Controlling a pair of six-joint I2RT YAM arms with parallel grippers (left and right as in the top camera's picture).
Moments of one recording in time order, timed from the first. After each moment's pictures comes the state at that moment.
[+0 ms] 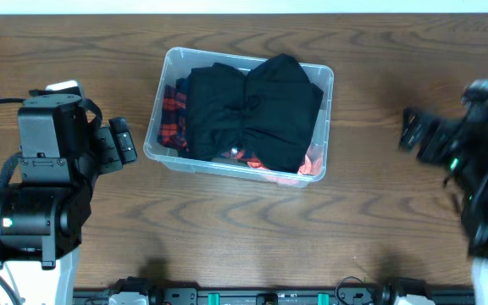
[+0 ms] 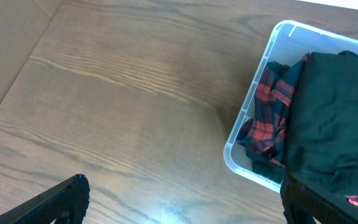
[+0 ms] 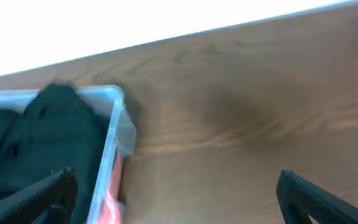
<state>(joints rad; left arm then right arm) -0.04 1.08 1.49 -1.24 -0.27 -0.20 -0.09 0.88 1.11 -0.79 -0.10 0.13</state>
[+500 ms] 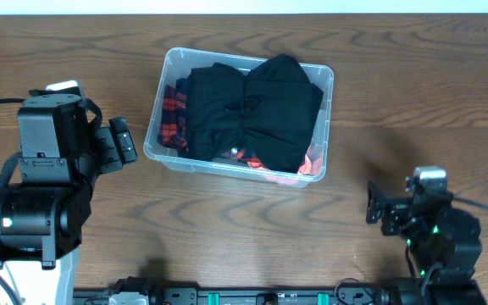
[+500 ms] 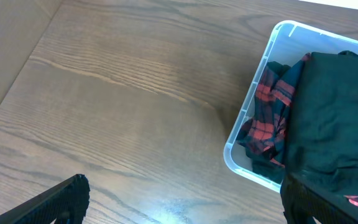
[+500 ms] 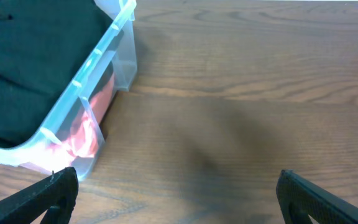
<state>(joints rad) -0.04 1.08 1.49 -1.24 -0.27 -0.20 0.01 0.30 0.47 -0.67 -0.06 0.03</state>
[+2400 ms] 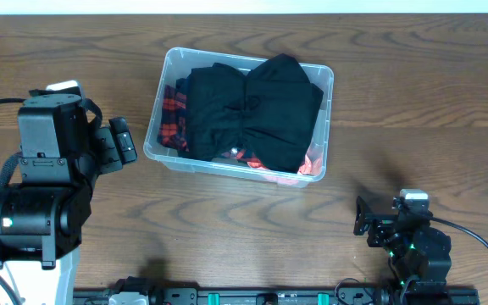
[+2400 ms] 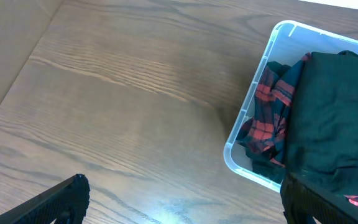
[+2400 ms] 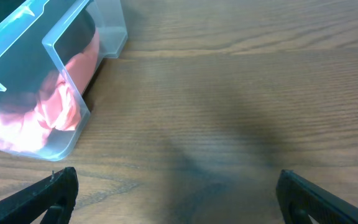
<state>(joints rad) -0.04 1.08 1.49 -1.24 -0.27 -0.20 0.01 0.02 0.16 -0.64 -0.06 0.13</state>
